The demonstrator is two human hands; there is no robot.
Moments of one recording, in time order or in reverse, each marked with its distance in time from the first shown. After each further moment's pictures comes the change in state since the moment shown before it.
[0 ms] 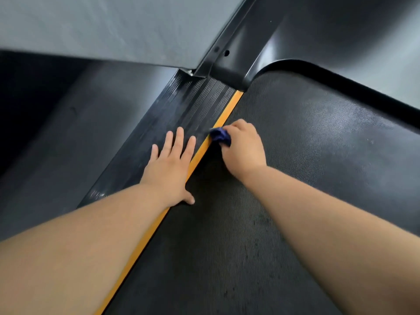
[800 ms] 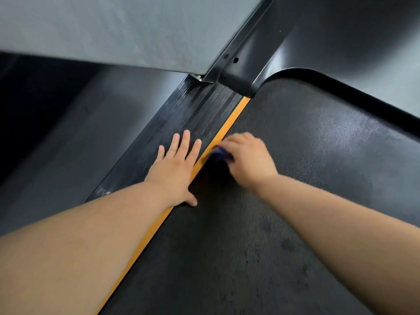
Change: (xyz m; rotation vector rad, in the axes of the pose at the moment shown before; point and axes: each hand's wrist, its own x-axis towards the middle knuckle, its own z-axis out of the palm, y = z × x) left_hand 0.001 -0.002 -0.001 0.001 -0.021 -0.001; right_hand -0.014 0.009 -0.015 -0.119 -0.091 -0.359
